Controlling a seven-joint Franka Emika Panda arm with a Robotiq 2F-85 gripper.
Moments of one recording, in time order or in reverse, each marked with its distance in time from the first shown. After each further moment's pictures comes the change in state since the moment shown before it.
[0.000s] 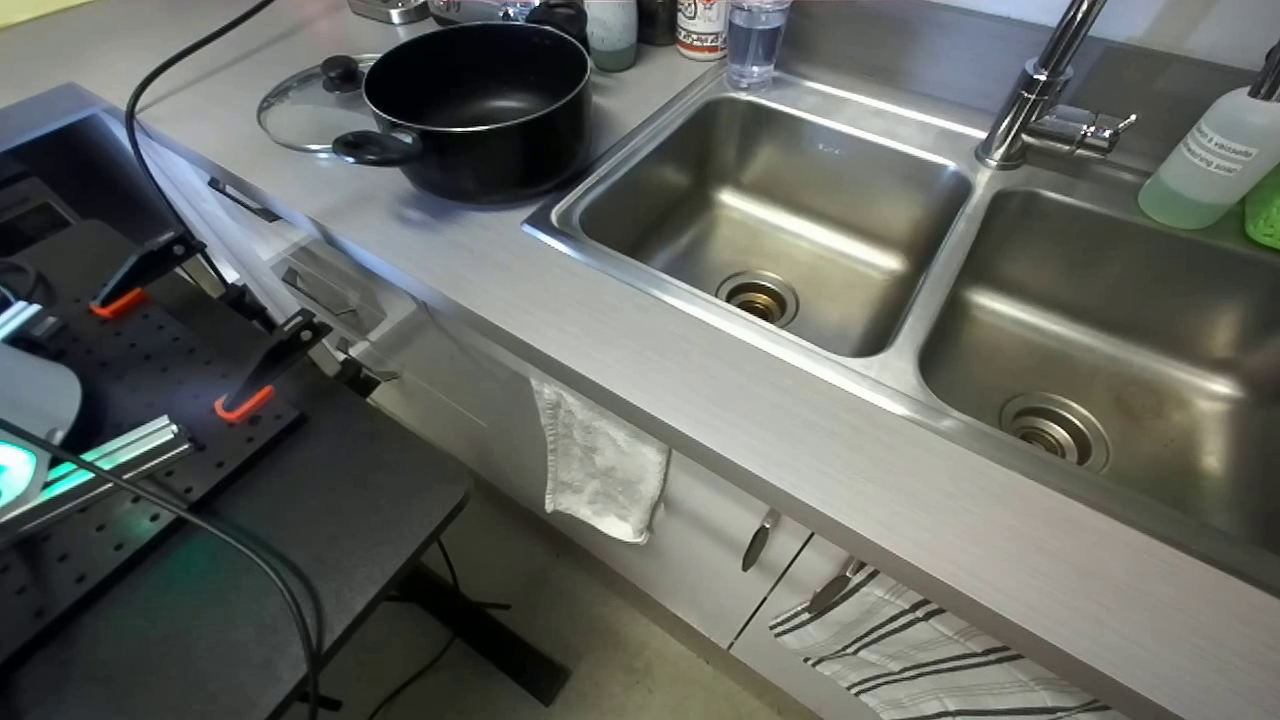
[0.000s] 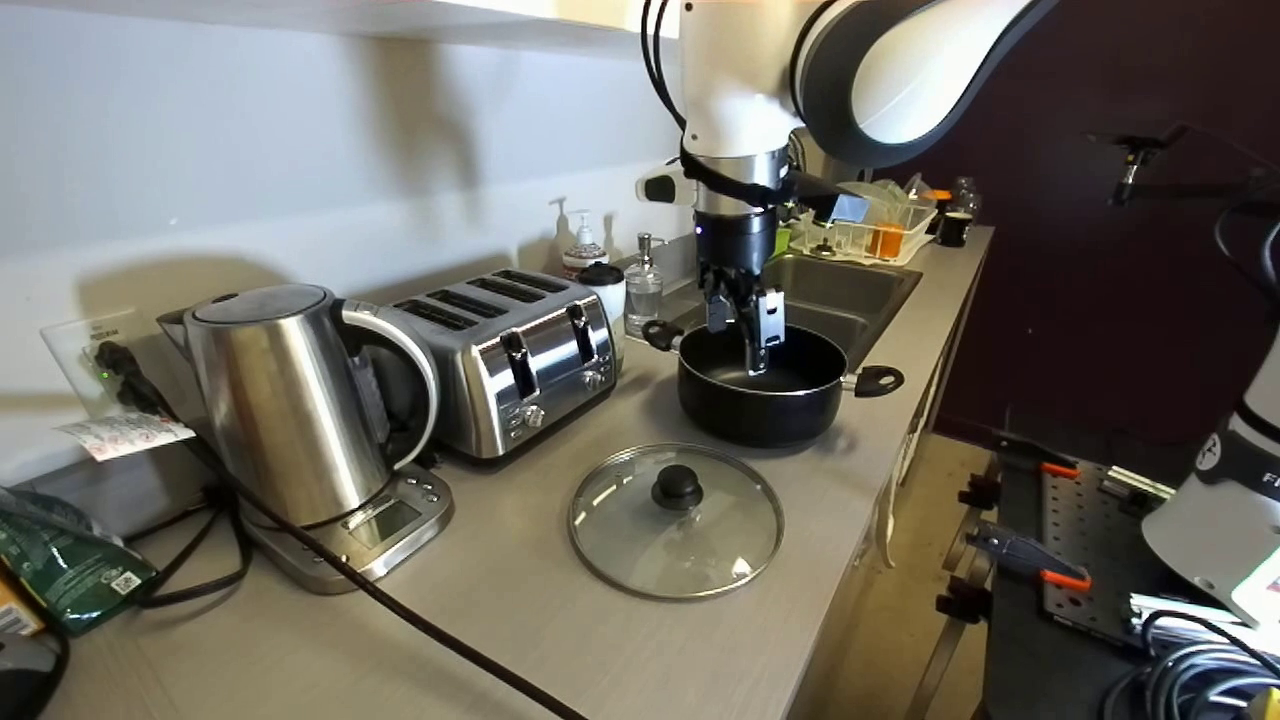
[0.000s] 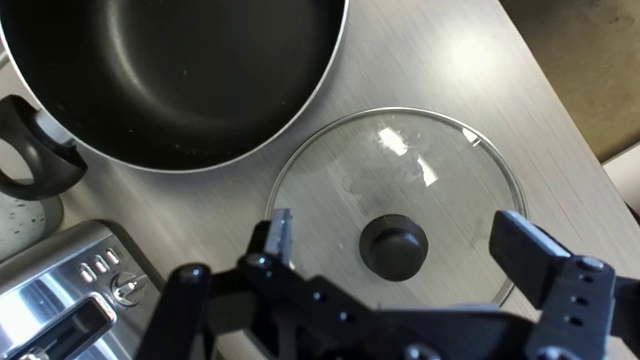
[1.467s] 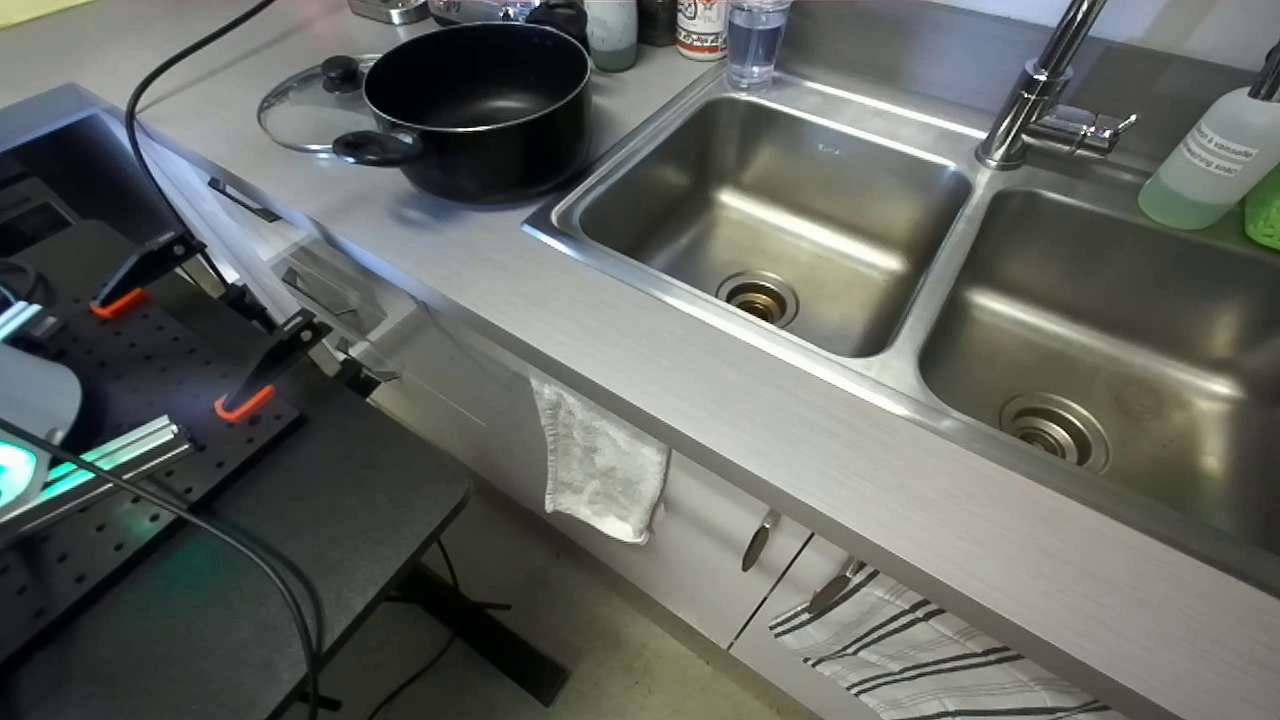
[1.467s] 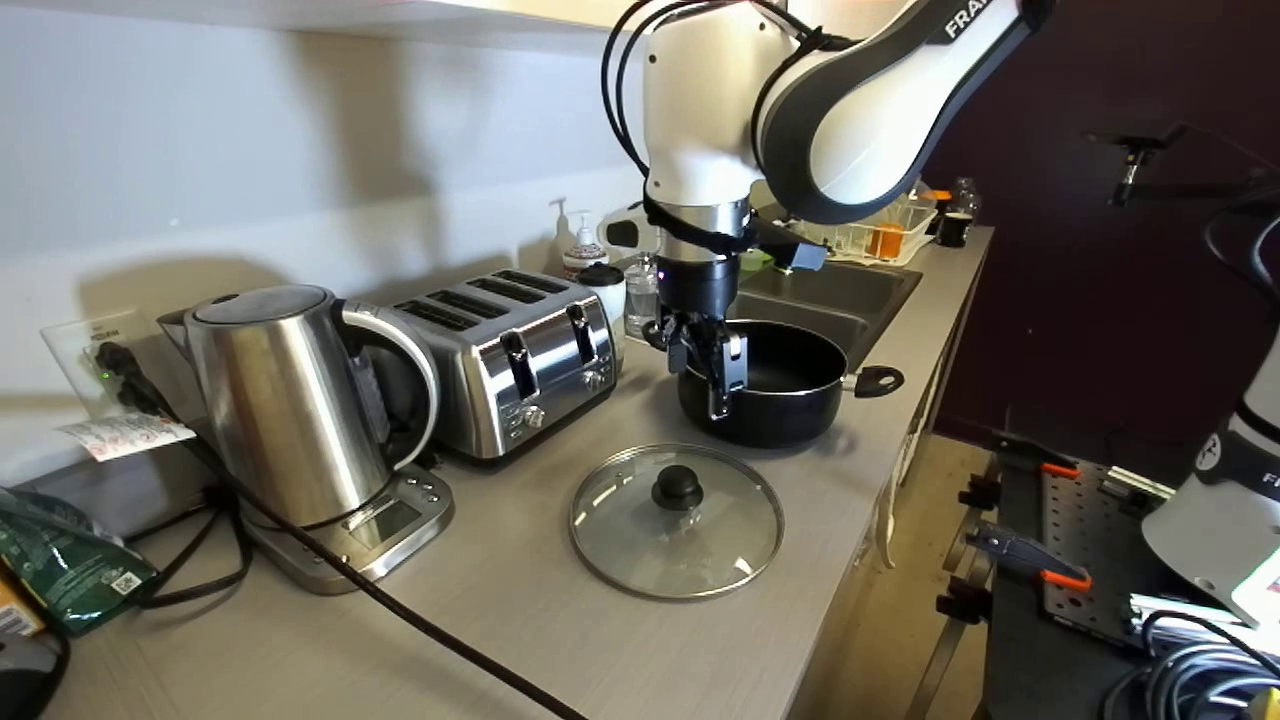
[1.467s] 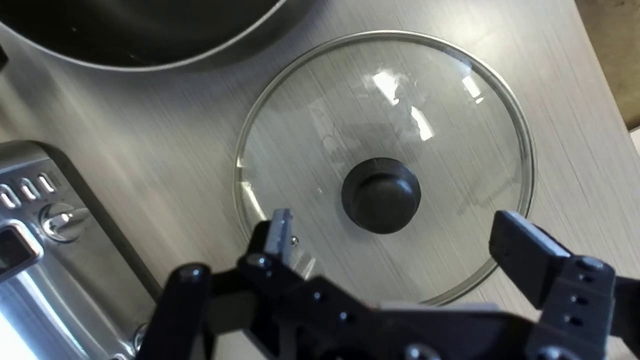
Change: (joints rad) arm 0.001 0.142 0.042 0.067 0.008 0.112 -0.048
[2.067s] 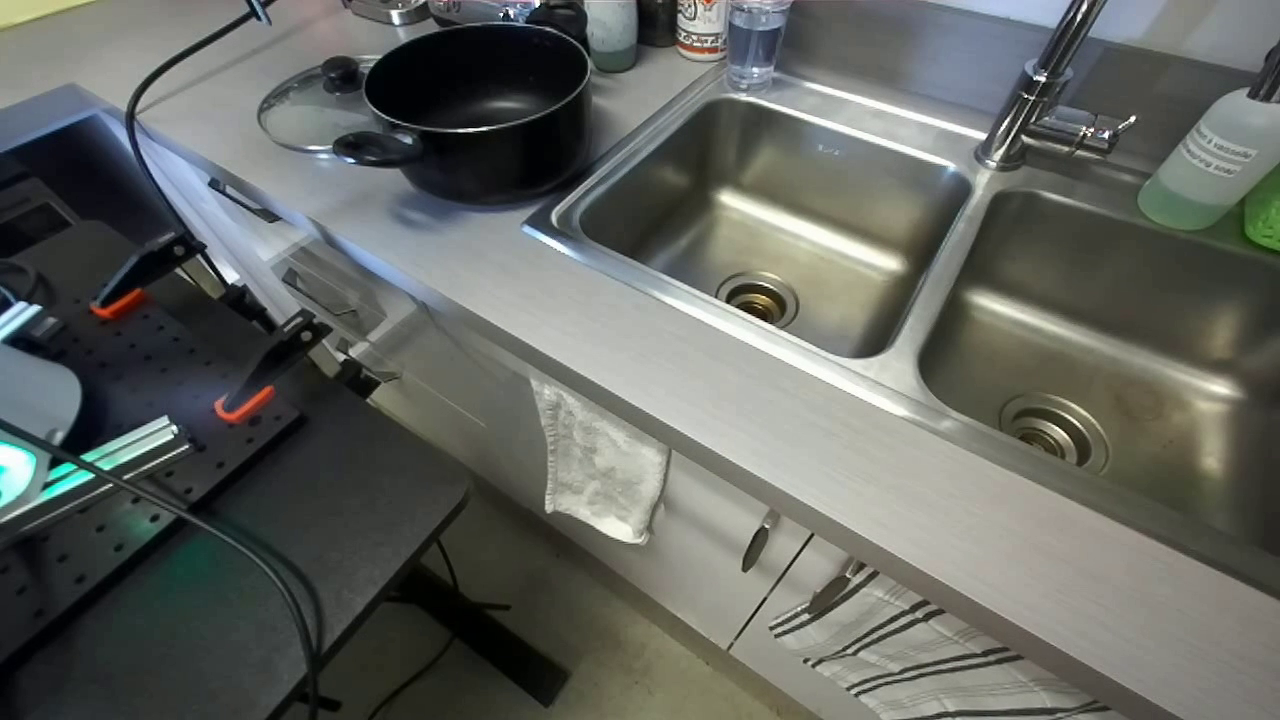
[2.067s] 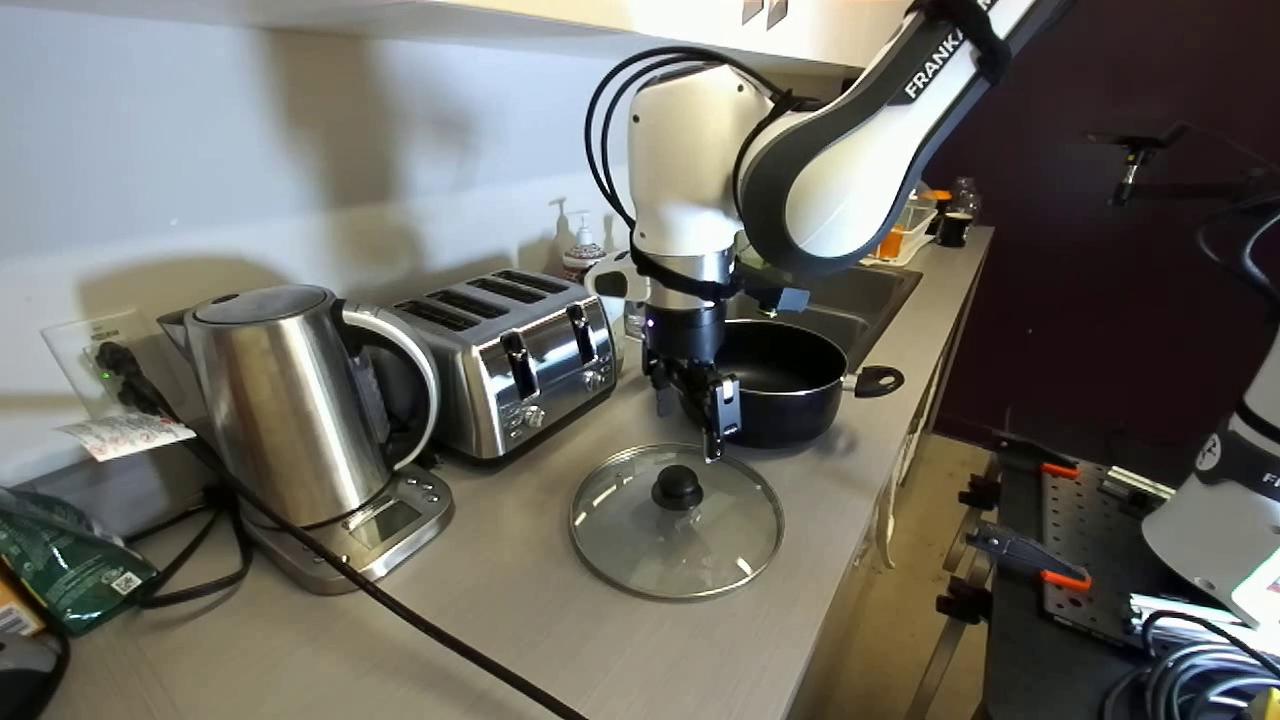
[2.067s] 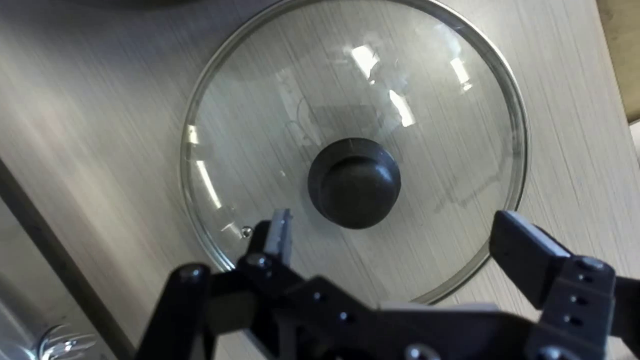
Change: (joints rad) arm -0.010 0.105 0.030 0.028 0.034 0.056 -0.084
